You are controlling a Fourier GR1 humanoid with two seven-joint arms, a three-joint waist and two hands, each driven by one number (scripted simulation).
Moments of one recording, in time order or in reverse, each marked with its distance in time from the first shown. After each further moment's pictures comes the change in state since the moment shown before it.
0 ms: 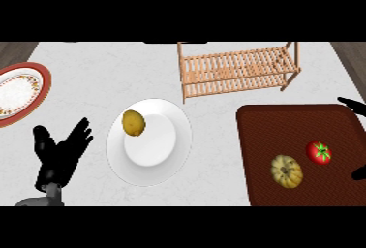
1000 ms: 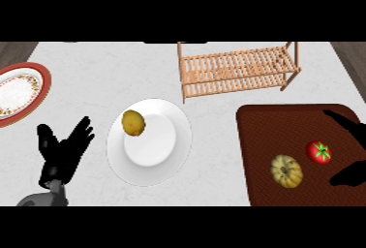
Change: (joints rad) left arm -0.029 -0.039 0.049 0.050 -0.048 -0.034 -0.029; right arm 0.068 0.211 -0.070 -0.043 0.333 -0.044 0.057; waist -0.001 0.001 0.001
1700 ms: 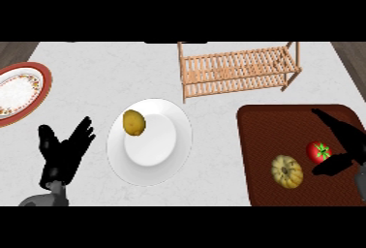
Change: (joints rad) left arm 0.009 -0.021 0.011 -0.024 -0.028 -0.011 0.014; right arm -0.097 0.123 -0.020 0.250 0.218 -0.154 -0.131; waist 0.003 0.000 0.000
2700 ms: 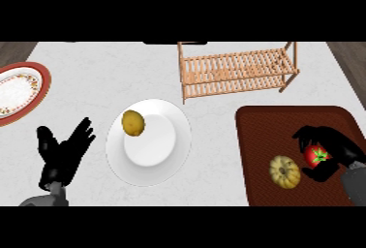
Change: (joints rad) left arm 0.006 -0.012 0.017 -0.004 -0.009 -0.016 -0.006; right arm -0.047 0.023 0.063 0.159 0.110 -0.012 -0.290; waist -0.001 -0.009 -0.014
